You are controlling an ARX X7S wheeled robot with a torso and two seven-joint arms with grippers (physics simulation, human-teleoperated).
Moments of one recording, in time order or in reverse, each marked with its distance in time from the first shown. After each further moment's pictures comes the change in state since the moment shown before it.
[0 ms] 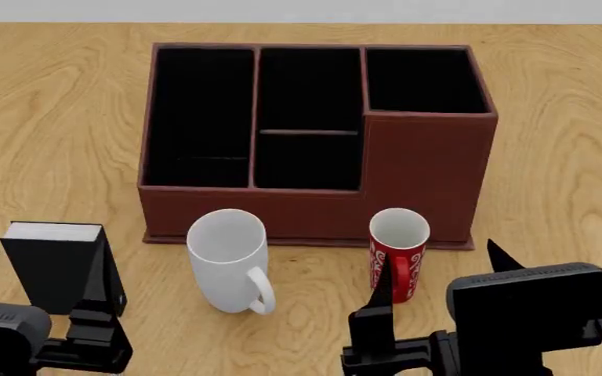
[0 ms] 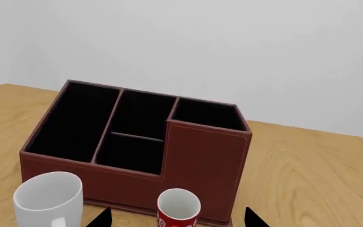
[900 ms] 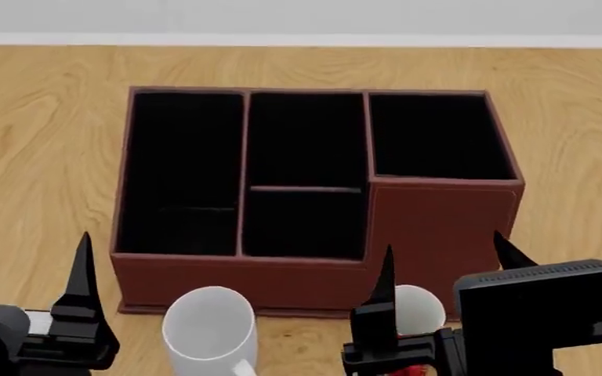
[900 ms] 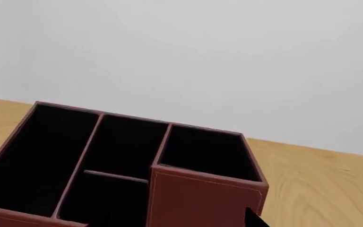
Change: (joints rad) left arm 0.002 -0.031 -0.004 0.059 -0.037 -0.015 -0.046; right arm 0.004 0.015 0.012 -0.063 0.030 0.030 0.021
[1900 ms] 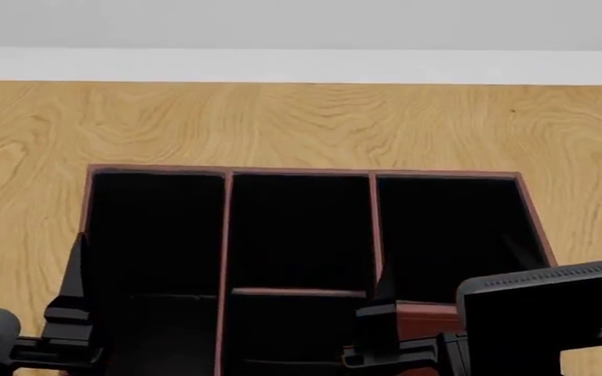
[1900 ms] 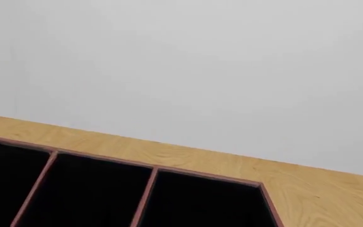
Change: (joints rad) left arm 0.004 -0.028 0.004 0.033 -0.042 -0.014 -0.035; right arm -0.005 0.017 0.009 -0.045 0.032 0.019 0.019
